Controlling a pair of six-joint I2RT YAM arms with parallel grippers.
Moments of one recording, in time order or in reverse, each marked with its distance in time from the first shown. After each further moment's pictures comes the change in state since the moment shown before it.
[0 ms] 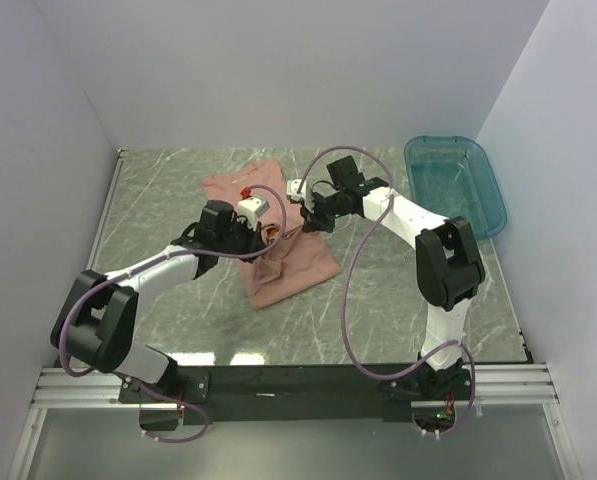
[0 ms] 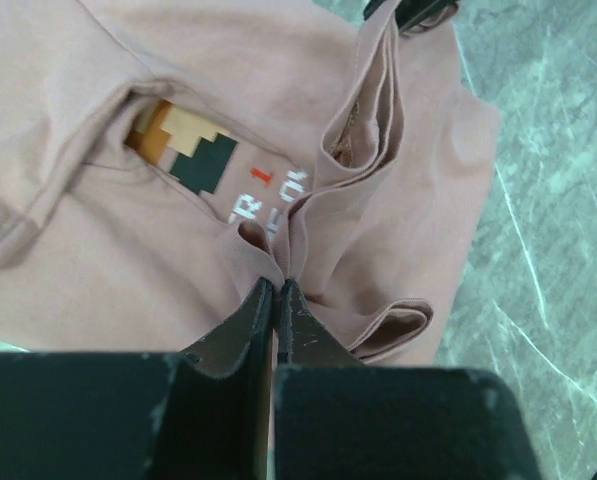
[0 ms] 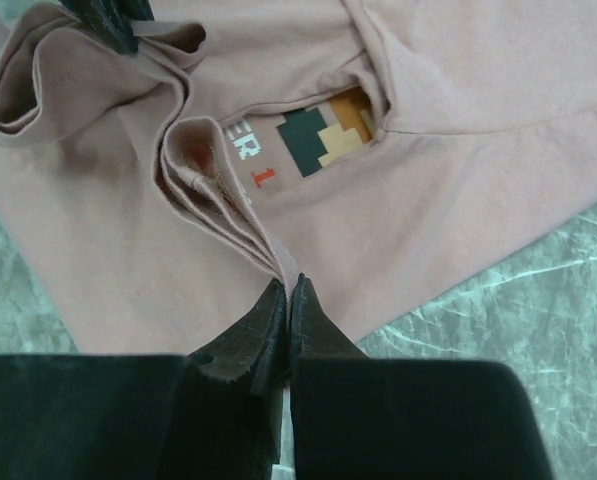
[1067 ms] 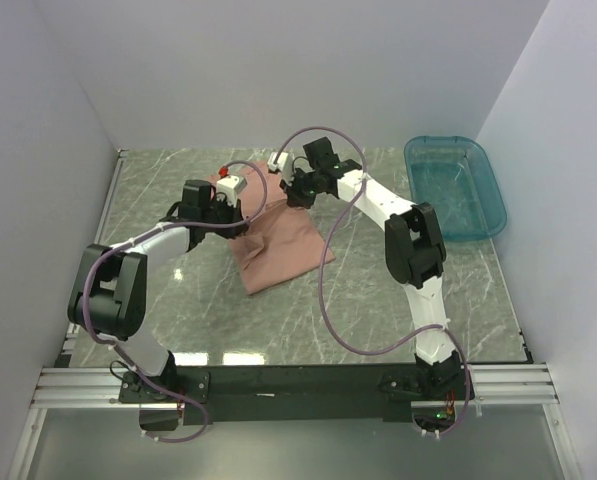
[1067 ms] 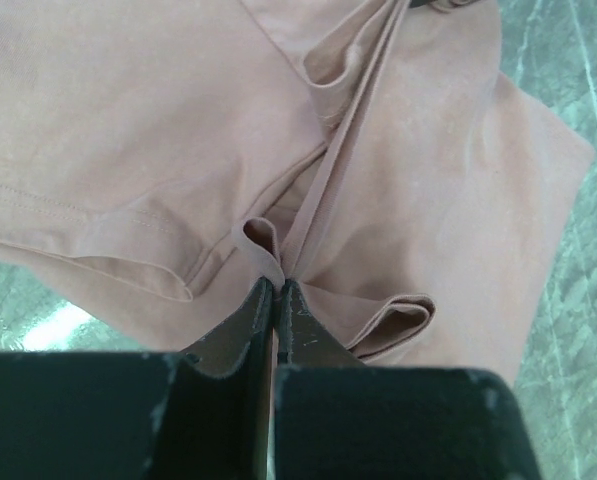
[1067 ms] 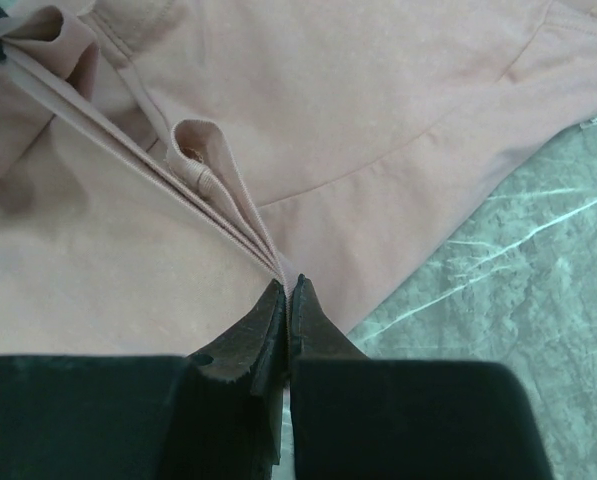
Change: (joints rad) left arm 0.208 0.187 0.161 -0.008 0.071 0.077; right arm 0.037 0.314 0.435 0.003 0.207 0.243
